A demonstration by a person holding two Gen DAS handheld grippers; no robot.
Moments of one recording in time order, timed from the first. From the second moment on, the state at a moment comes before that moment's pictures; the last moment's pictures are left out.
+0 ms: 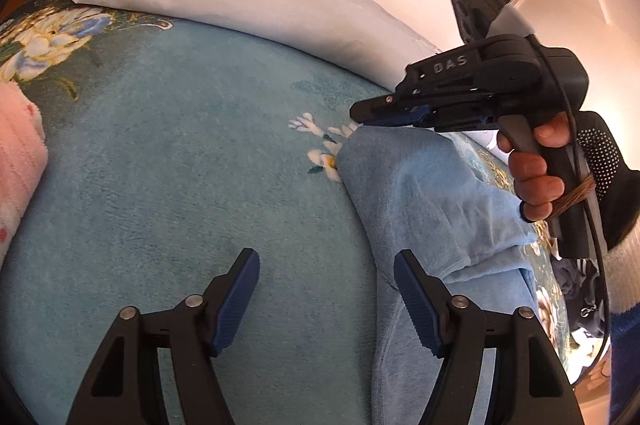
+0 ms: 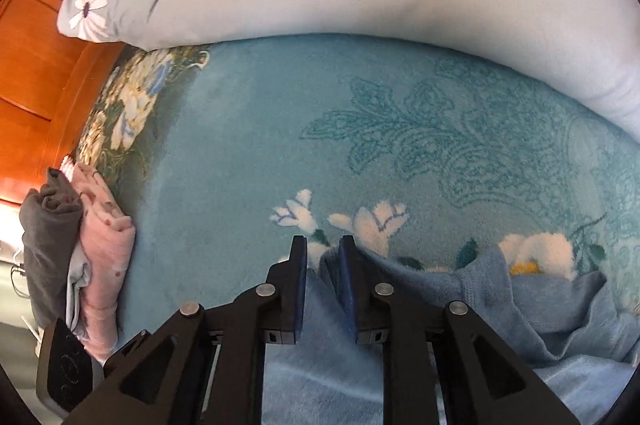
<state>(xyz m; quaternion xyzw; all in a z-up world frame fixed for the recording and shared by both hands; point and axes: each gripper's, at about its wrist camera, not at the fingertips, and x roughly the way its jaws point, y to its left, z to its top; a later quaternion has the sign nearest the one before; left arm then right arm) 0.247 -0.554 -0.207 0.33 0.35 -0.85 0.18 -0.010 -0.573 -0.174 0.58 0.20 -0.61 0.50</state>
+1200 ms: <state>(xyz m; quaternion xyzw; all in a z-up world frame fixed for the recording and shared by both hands) 0.259 -0.529 -0.202 0.35 0.35 -0.85 0.19 0.032 -0.404 -0.049 0.46 0.20 -0.68 0.53</state>
